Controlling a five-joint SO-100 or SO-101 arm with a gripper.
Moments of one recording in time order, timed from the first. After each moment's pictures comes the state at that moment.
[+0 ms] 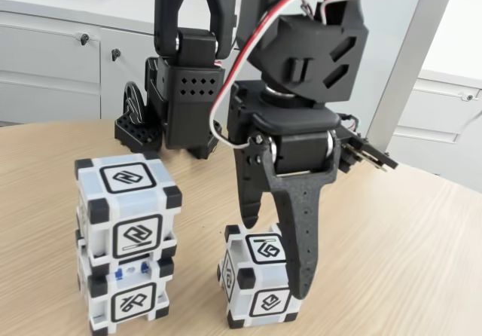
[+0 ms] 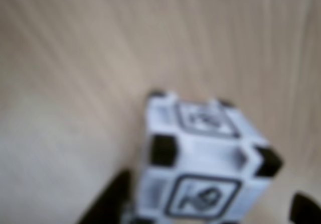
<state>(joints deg) 5.5 89.5 104.9 67.1 1.8</state>
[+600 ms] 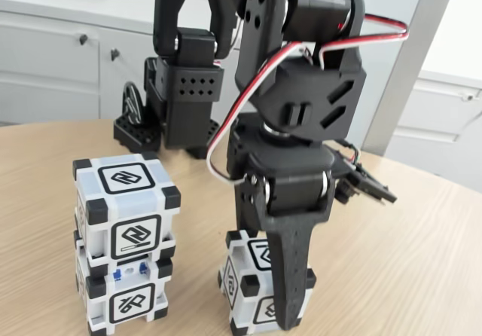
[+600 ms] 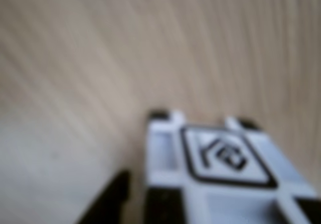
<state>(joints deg) 5.5 80.7 104.9 62.7 3.2</state>
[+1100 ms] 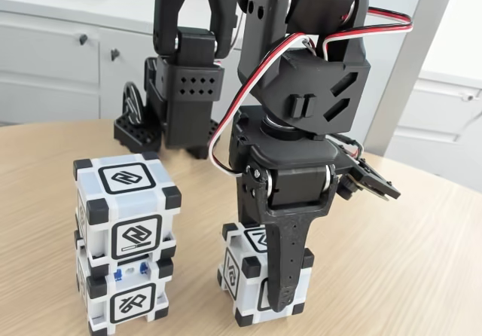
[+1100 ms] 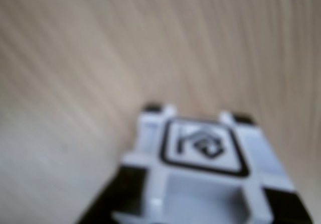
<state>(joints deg) 5.5 81.5 104.3 63.9 4.0</state>
